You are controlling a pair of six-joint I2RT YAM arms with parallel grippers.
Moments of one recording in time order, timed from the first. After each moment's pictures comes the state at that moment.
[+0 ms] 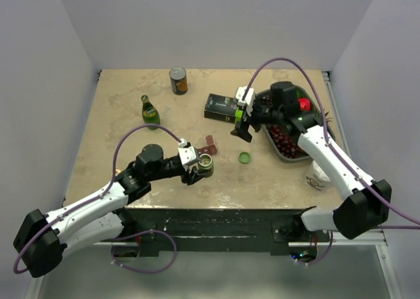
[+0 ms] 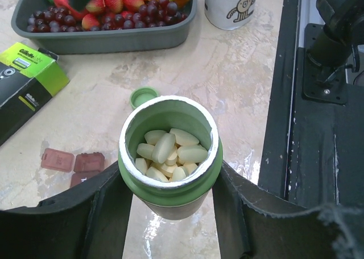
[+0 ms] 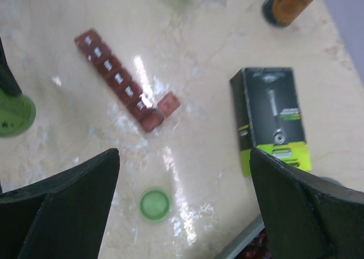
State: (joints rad) left arm -0.77 0.91 0.50 0.20 0.47 0.15; right arm 0.41 1.34 1.20 -0.49 -0.62 -0.62
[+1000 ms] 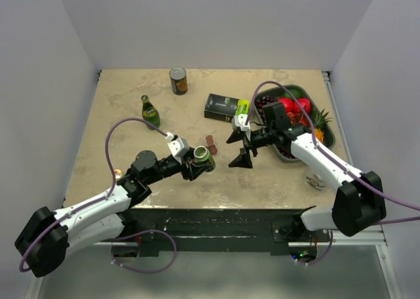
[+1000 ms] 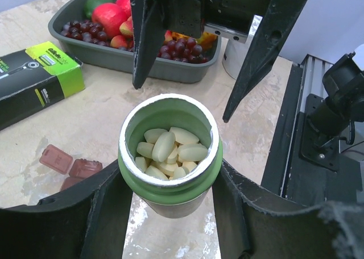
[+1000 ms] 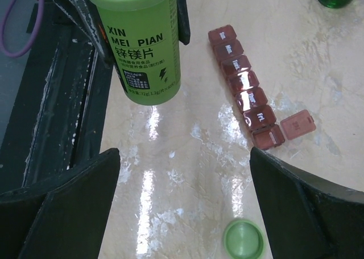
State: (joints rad) left arm -0.74 0.93 0.36 0.56 0.37 -0.14; right arm 0.42 1.36 1.01 -0.50 -1.03 -0.73
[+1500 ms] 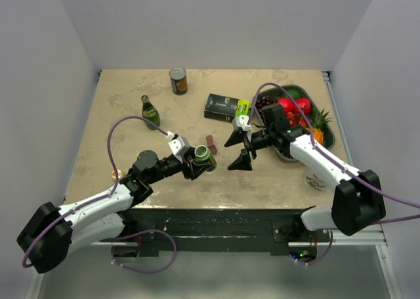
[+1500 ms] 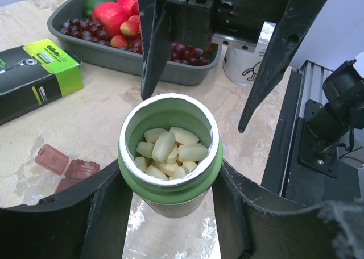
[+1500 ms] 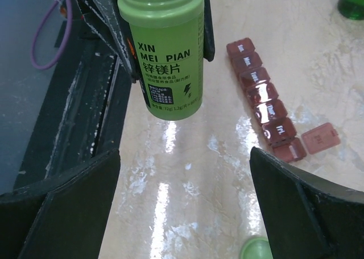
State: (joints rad) left arm -0.74 0.98 0.34 0.63 0.36 -0.18; right arm 0.42 1.36 0.97 -0.44 -1.12 -0.68
